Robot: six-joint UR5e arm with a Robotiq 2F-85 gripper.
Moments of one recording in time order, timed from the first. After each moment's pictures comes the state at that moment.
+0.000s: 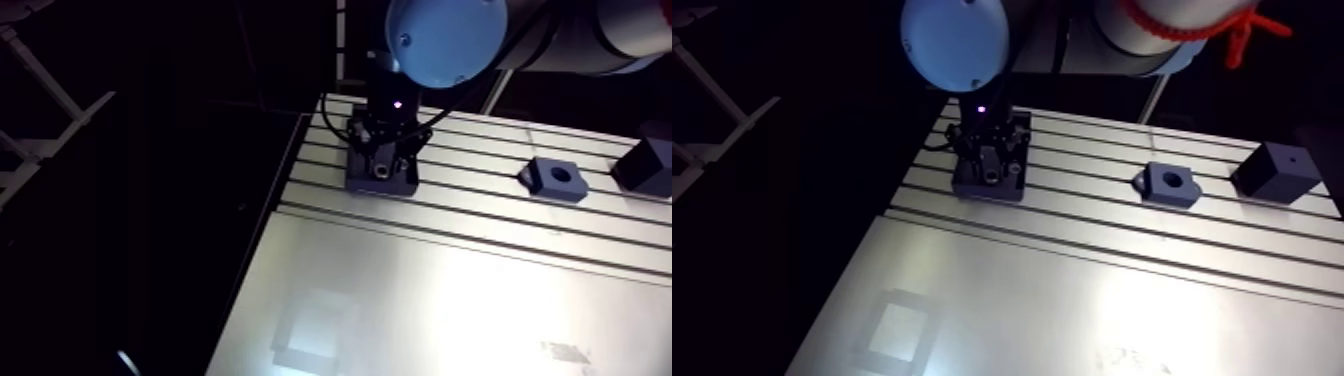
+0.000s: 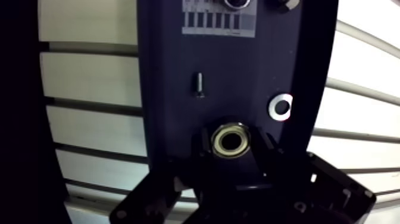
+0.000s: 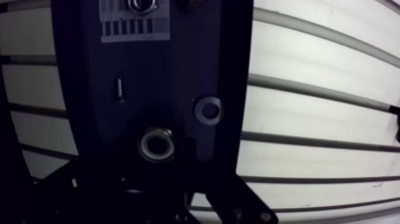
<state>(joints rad) 0.19 -1.10 1.83 -2.18 -1.57 -1.53</state>
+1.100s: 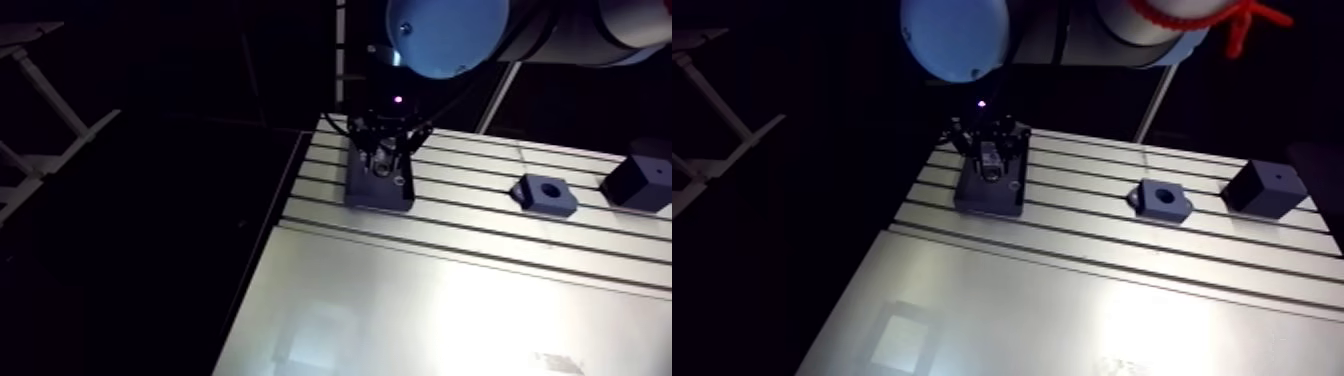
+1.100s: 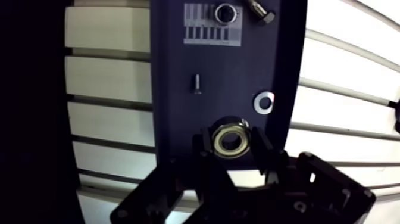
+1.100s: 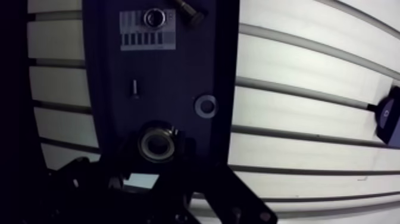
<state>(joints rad) 0.19 -1.16 1.81 -2.16 -1.58 -1.53</state>
